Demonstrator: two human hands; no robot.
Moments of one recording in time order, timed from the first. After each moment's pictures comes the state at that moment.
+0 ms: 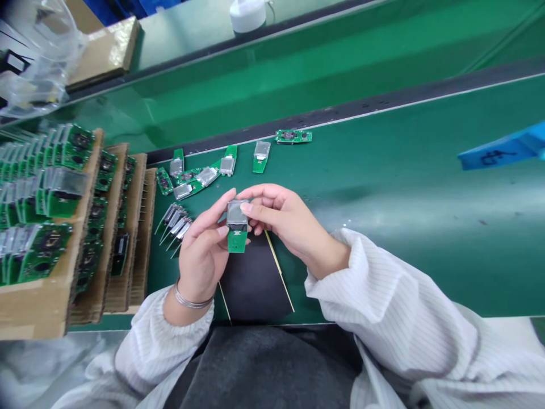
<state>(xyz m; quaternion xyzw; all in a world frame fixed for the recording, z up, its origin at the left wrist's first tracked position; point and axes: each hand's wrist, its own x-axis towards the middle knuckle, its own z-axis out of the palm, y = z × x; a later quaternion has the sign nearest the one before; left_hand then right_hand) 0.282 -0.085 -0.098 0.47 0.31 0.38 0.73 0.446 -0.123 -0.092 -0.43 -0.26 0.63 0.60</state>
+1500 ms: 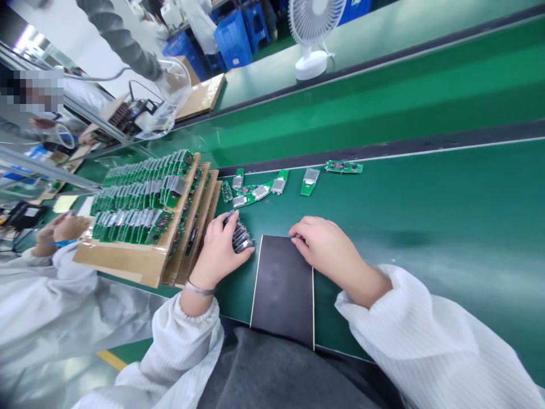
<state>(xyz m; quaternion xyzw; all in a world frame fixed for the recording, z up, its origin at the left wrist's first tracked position) 0.198 -0.061 -0.089 0.85 0.52 0.07 0.10 0.455 -0.123 -0.114 -0.60 -0.75 0.16 0.23</state>
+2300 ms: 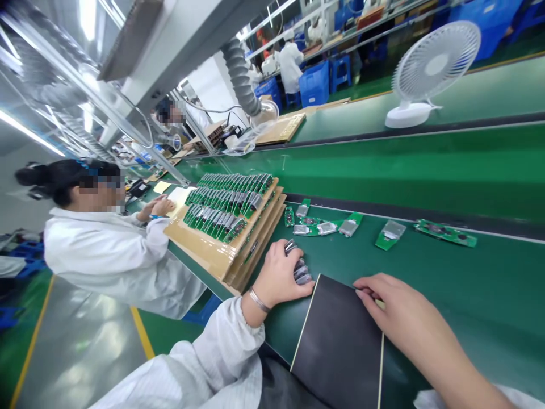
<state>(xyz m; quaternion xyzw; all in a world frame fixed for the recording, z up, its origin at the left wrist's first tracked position) 0.207 -0.071 -0.102 0.81 0.54 0.15 0.16 0.465 -0.114 -0.136 -0.62 -0.71 0.24 0.22</state>
